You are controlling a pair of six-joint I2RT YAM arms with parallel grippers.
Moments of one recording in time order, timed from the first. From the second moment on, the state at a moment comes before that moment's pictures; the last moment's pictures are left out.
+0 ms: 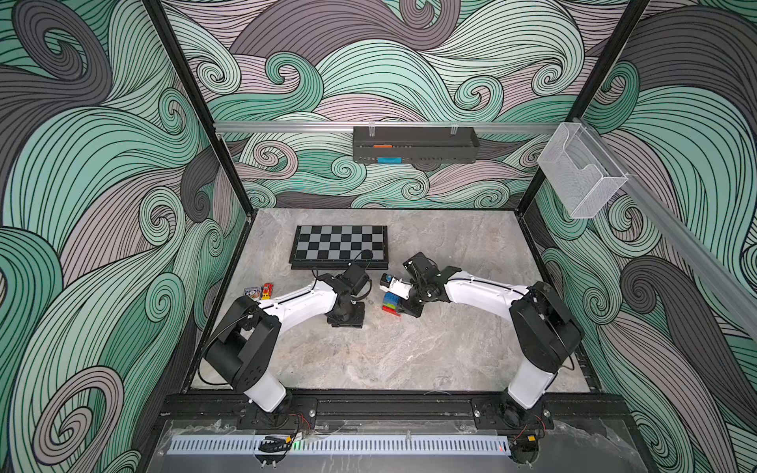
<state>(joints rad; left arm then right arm) -0.62 1.59 0.95 -0.75 0.05 -0.52 0.65 1.76 1.10 -0.52 -0.22 -0.46</state>
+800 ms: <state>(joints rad) -0.54 1.53 0.95 -0.64 0.25 -0.55 0.69 1.67 1.01 -0.55 -0.21 -0.44</state>
